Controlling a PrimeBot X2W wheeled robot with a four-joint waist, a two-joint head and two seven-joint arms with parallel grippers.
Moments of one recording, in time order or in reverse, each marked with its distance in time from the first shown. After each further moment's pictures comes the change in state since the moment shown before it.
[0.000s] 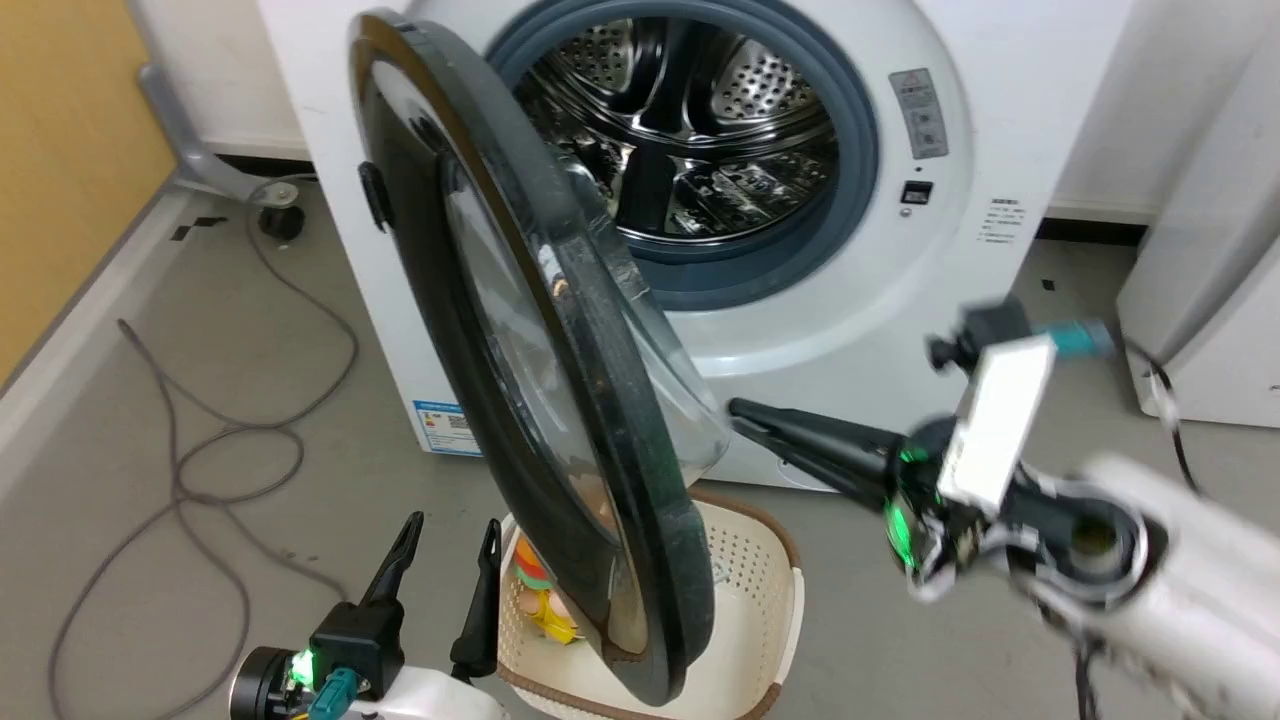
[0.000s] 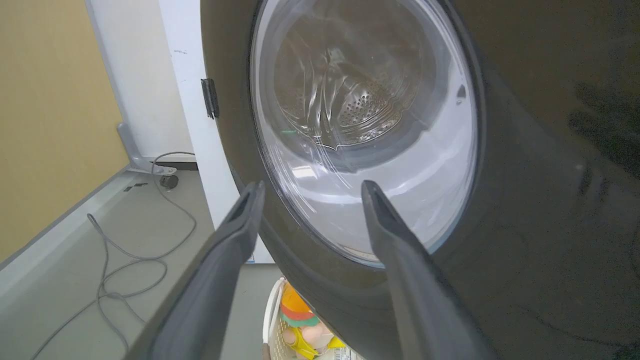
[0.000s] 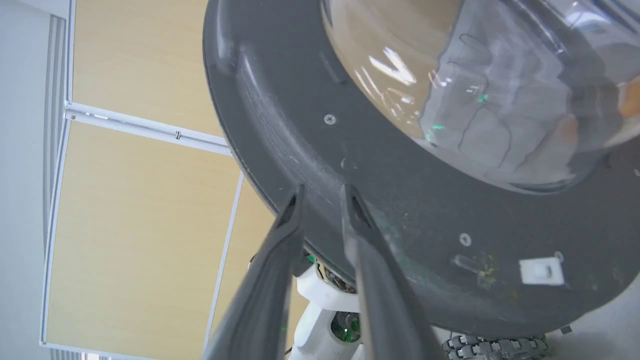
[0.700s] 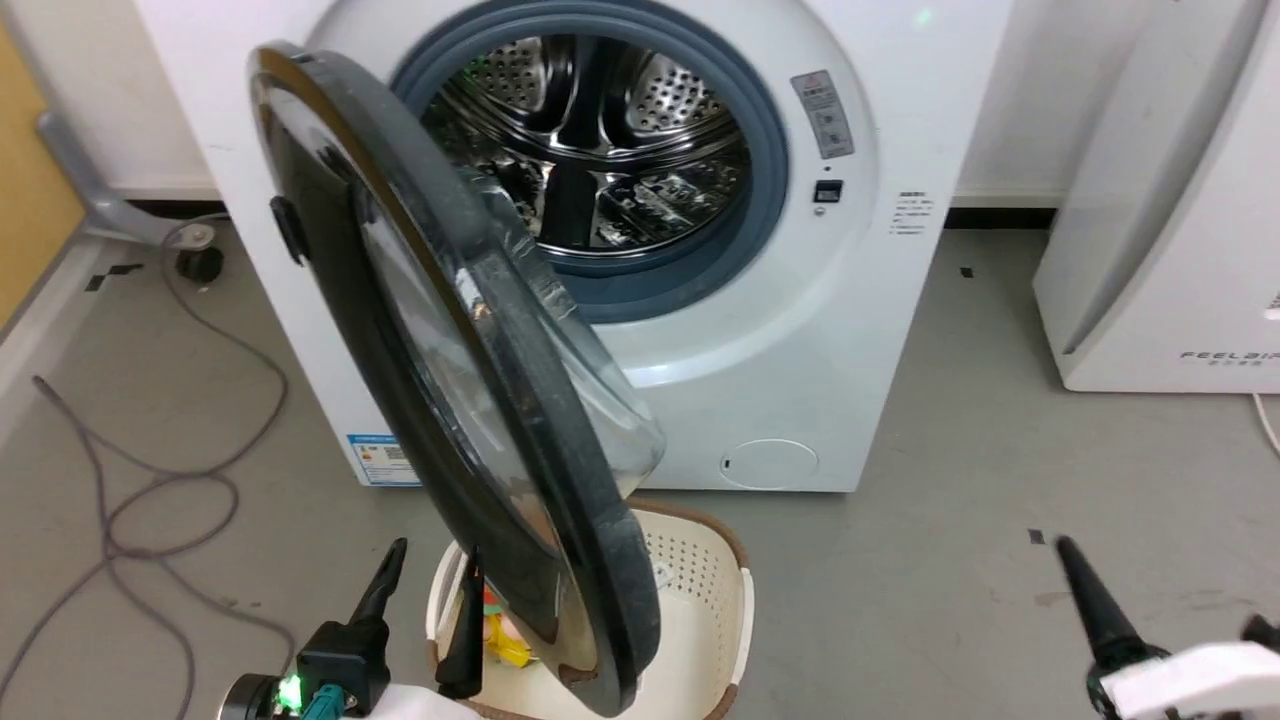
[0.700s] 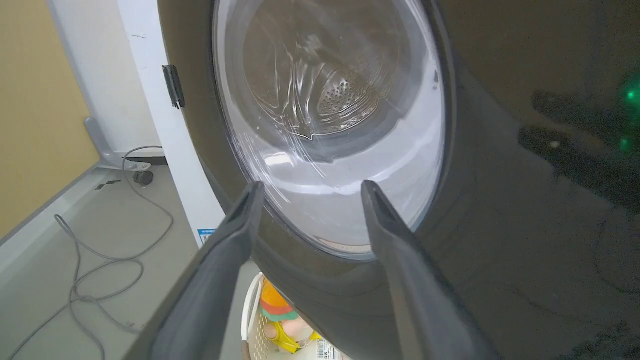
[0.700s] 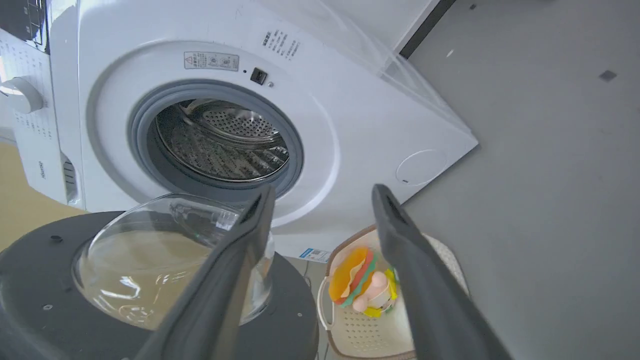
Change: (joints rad) left arm 0.024 0.008 0.017 0.027 -0.014 0.012 0.000; right arm 0.676 0.083 -0.569 0.223 -0.610 0.000 -0.548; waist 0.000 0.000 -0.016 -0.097
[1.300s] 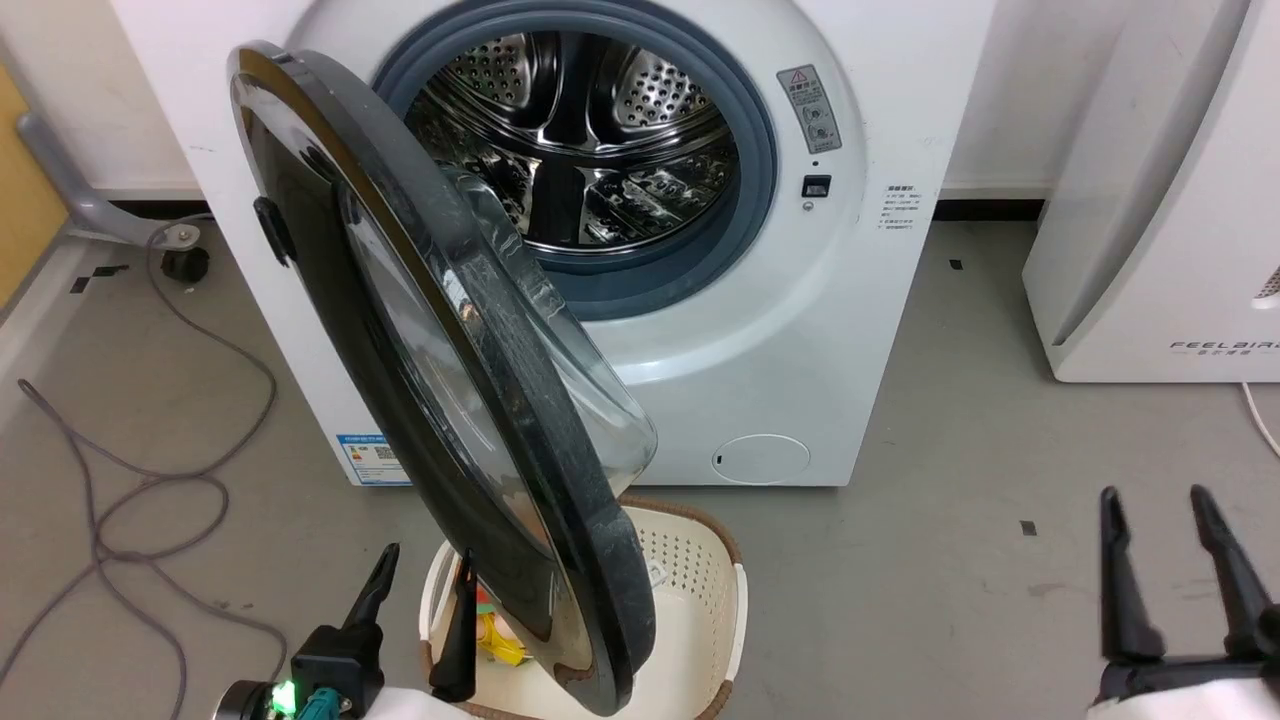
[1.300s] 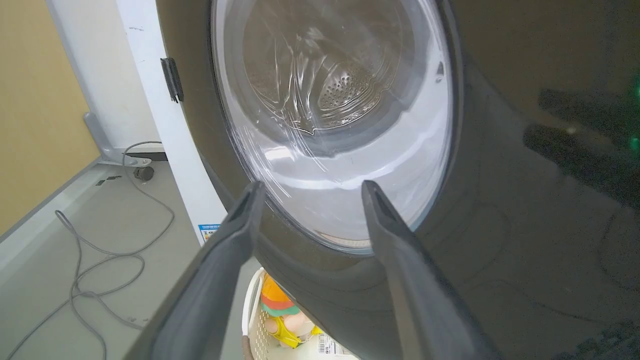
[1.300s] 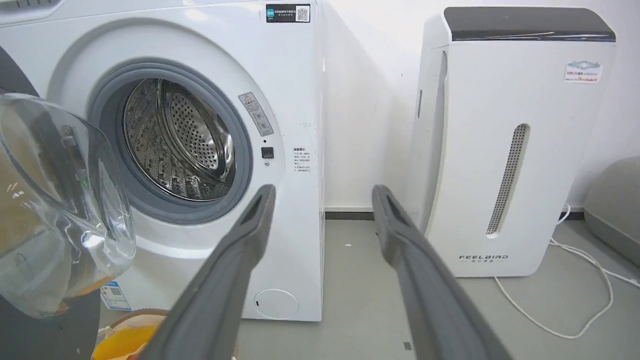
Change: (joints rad) left arm 0.005 0.006 0.004 0.004 -0.004 0.007 0.000; right arm 0.243 0.435 -0.648 -0.474 -1.546 0.000 0.066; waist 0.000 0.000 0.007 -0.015
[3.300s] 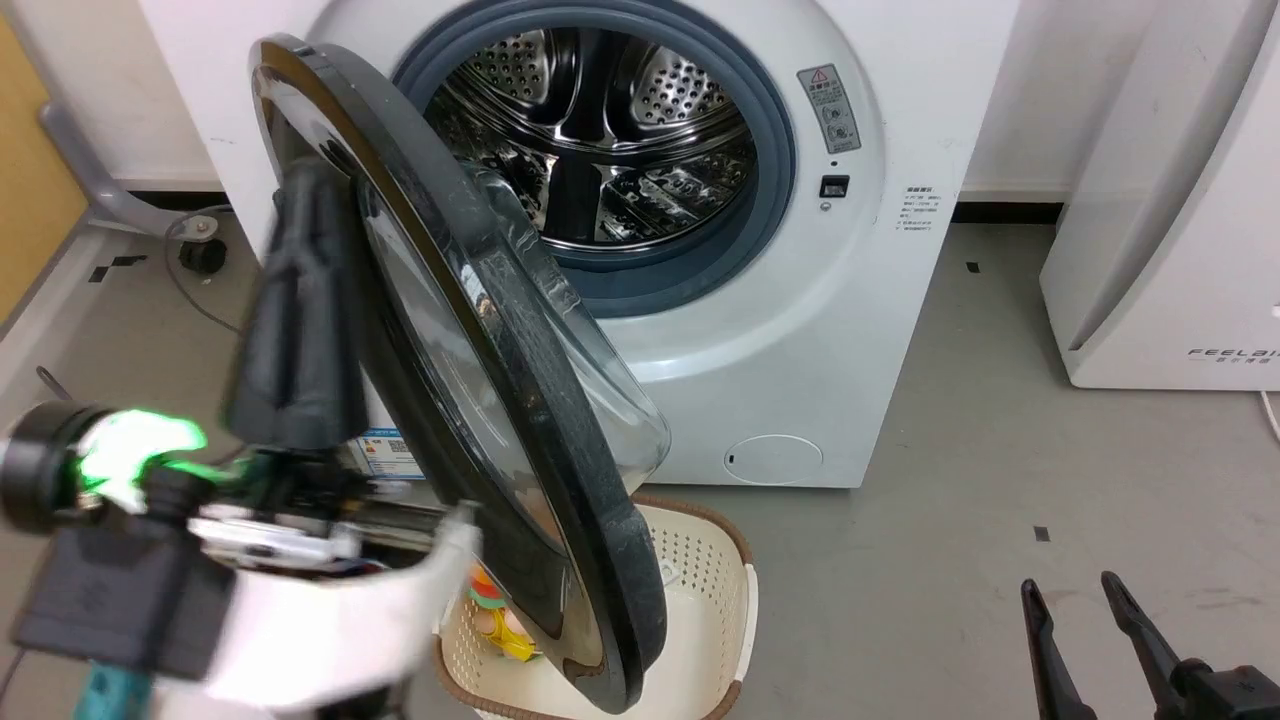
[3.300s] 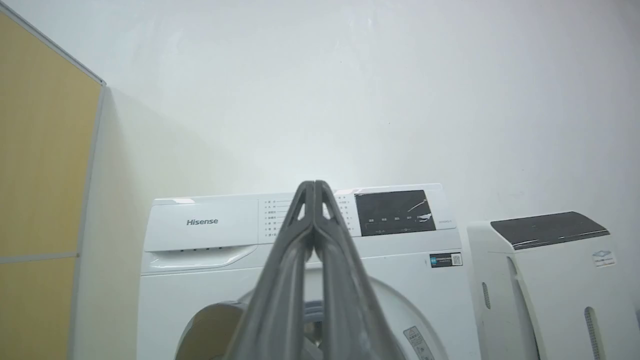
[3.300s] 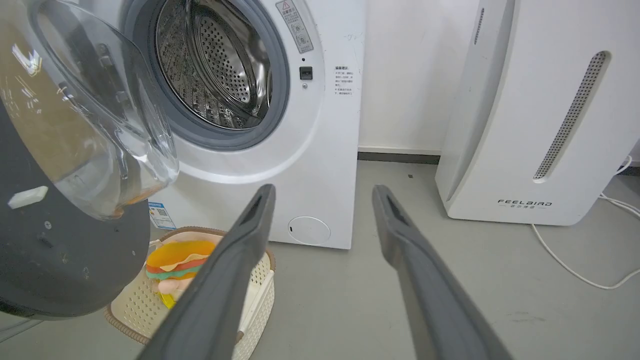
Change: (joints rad) left arm -0.243 0.053 -0.038 -0.763 0.037 0.081 0.182; right arm 0.097 0.003 0.071 0.047 -0.028 0.000 0.058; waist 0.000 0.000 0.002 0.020
